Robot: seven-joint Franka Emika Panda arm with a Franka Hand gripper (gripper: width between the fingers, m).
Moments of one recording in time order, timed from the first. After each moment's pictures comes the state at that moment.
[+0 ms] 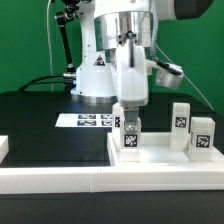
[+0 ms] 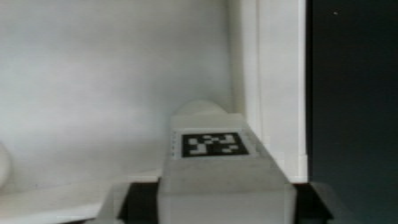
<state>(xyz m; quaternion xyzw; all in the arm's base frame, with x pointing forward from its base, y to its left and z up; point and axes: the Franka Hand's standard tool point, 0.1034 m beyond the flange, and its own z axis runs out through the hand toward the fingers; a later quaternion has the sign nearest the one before) 0.620 0.007 0.075 -0.65 0.76 -0.02 0.09</state>
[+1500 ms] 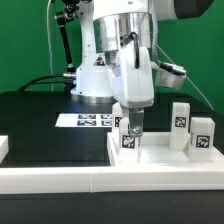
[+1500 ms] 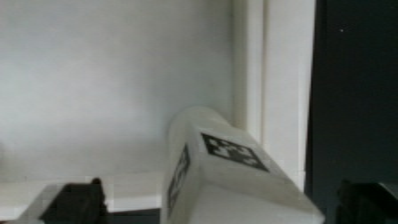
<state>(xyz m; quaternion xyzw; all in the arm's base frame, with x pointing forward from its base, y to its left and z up) 0.619 0.010 0.073 -0.76 0.65 -0.03 0.08</state>
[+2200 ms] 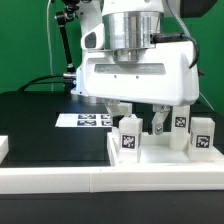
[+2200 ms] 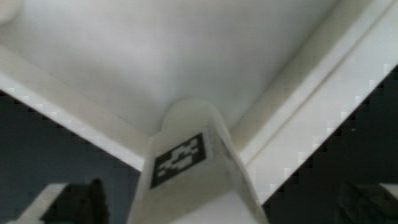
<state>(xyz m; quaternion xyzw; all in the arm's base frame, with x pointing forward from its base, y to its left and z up) 0.626 0.011 0.079 -0.93 0.36 -0.04 0.03</state>
